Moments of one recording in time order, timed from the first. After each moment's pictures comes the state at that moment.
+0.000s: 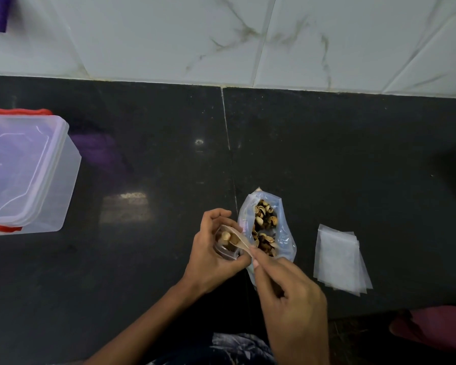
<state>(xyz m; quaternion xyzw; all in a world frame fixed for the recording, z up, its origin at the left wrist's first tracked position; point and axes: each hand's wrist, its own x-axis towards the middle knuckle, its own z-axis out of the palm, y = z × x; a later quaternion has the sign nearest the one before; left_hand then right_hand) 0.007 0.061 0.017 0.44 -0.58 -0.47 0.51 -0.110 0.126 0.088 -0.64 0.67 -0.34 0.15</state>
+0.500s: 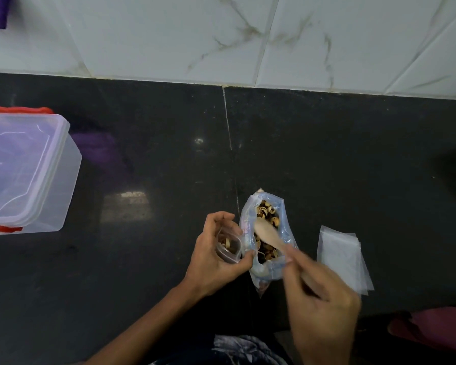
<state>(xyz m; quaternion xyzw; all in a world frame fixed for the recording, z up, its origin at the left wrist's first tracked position) 0.009 0.061 0.012 0.46 -0.59 -0.45 0.48 -0.126 0.127 0.089 -0.56 0.68 -0.45 0.12</state>
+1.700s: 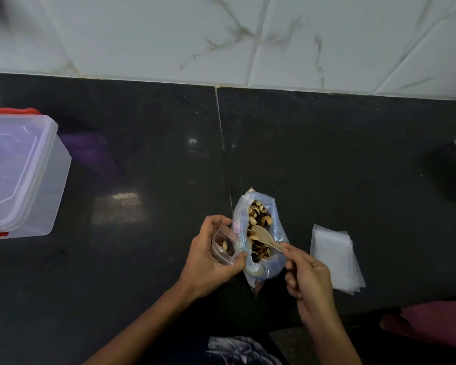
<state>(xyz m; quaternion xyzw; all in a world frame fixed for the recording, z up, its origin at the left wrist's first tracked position) 0.009 0.061 0.011 0.45 -0.58 -0.50 0.46 -0.157 0.094 0.065 -0.12 0.74 -0.43 0.51</state>
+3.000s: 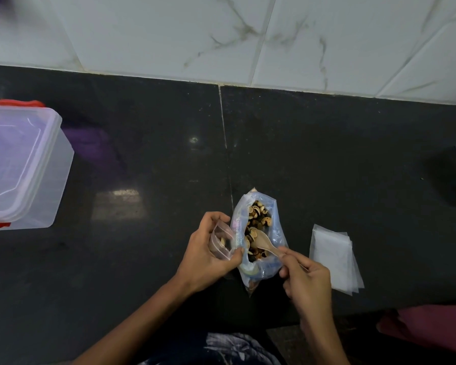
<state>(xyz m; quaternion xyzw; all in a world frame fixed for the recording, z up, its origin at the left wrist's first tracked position) 0.013 0.060 0.011 0.46 -0.58 -0.51 0.44 -0.150 0.104 0.066 -0.22 0.76 -0.41 0.46</state>
